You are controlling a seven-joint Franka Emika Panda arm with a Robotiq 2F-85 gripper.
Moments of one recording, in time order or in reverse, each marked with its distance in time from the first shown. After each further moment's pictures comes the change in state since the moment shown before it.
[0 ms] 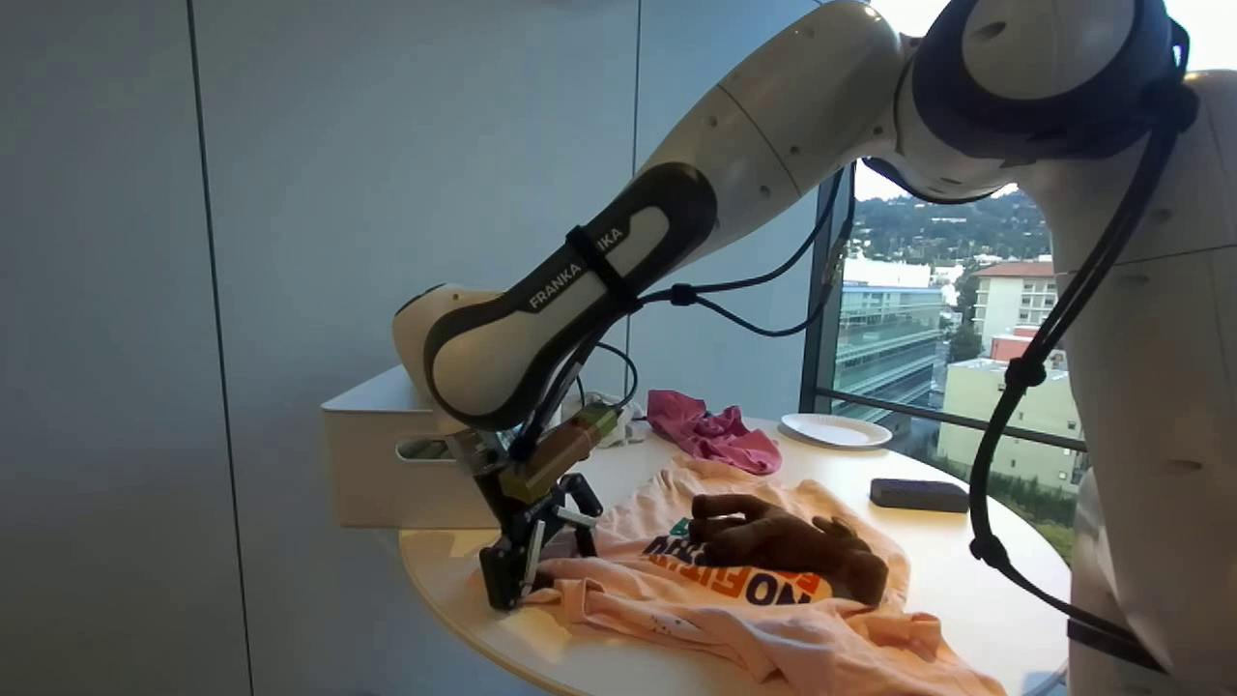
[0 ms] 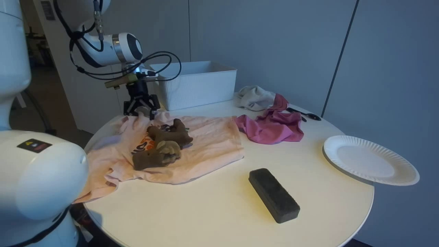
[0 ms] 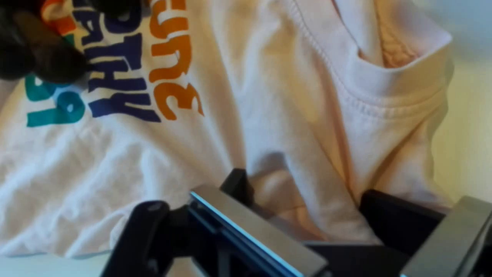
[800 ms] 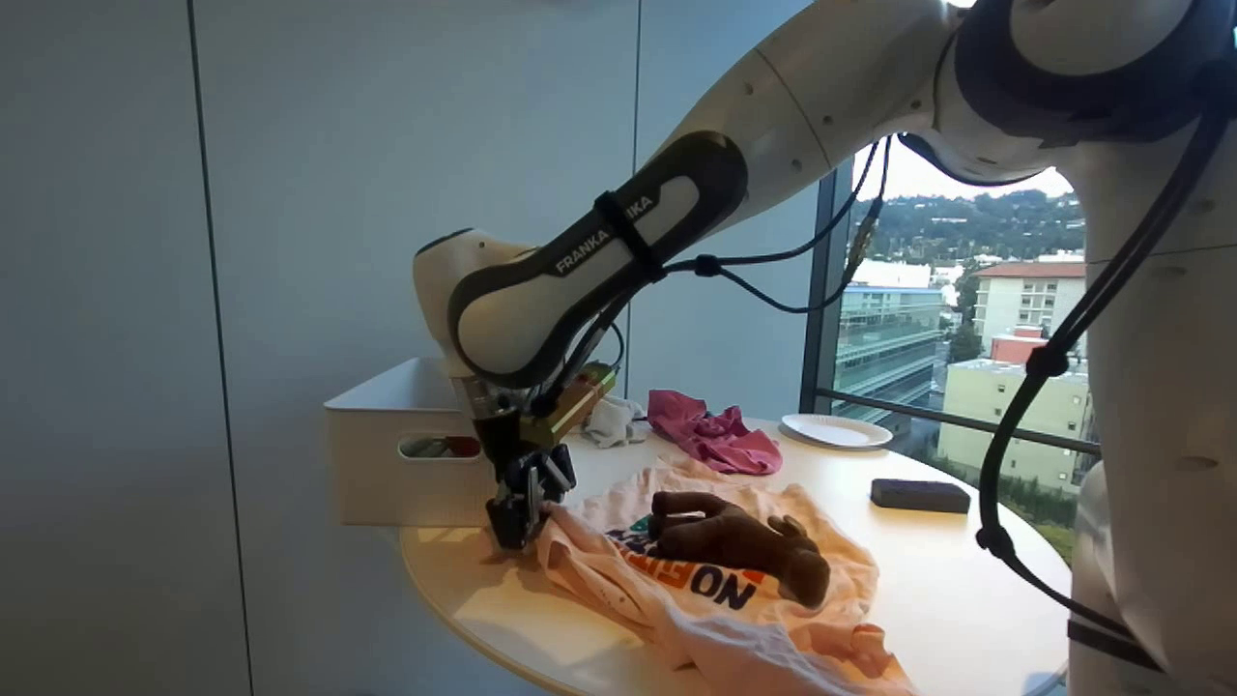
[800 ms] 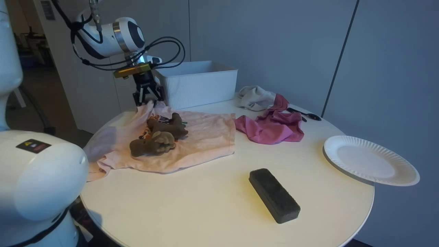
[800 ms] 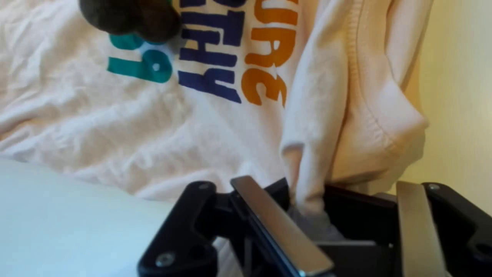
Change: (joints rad) arm -0.012 -0.088 -0.027 -0.004 -0.056 0.129 -0.191
